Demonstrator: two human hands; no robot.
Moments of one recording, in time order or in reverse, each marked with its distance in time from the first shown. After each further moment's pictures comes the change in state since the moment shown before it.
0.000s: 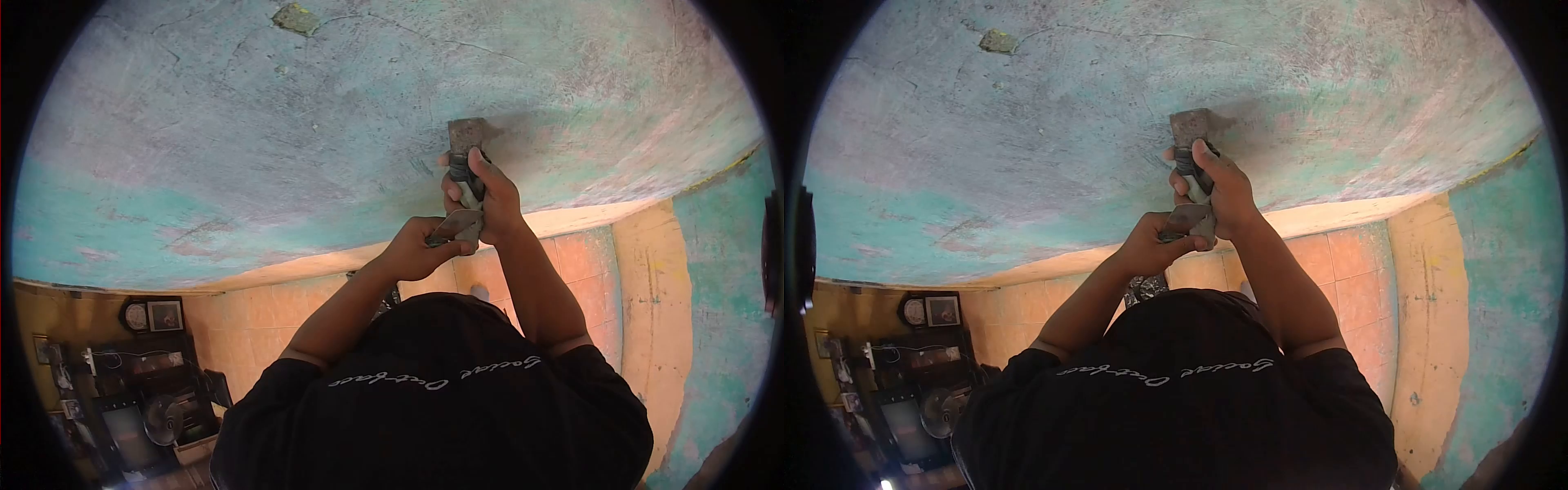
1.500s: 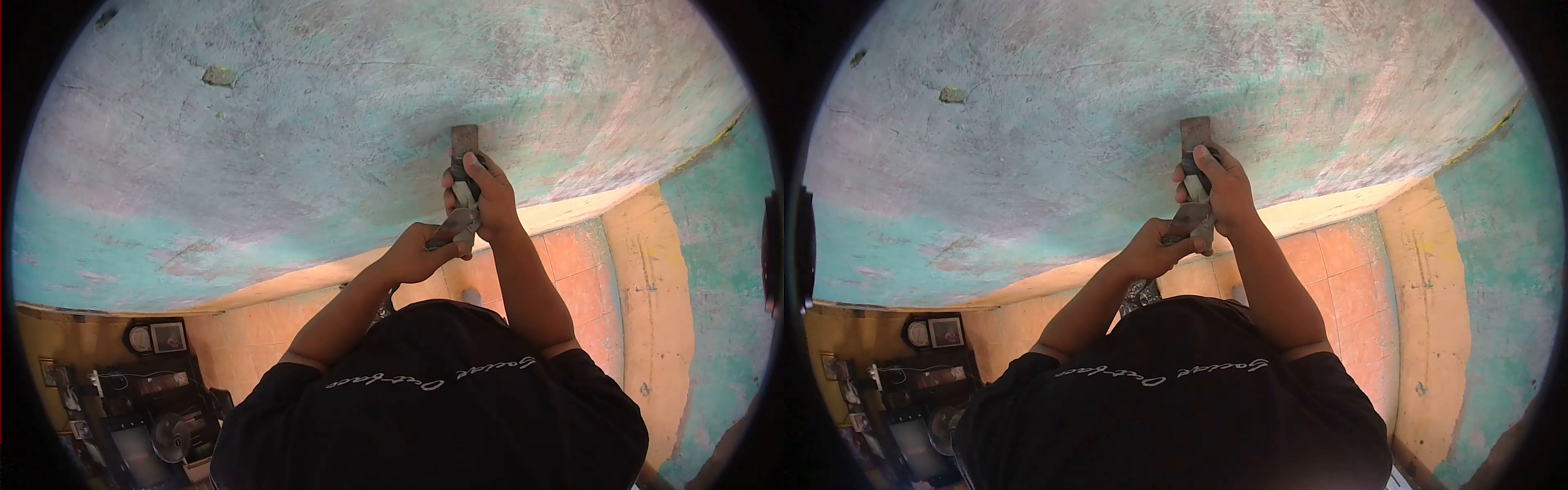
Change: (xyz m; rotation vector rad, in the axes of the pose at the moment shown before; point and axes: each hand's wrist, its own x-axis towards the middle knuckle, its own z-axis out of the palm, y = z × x) left_hand 0.029 0.034 0.050 0.158 -0.124 -0.142; right_hand -0.029 -0.032 -0.042 -0.116 0.226 -0.199
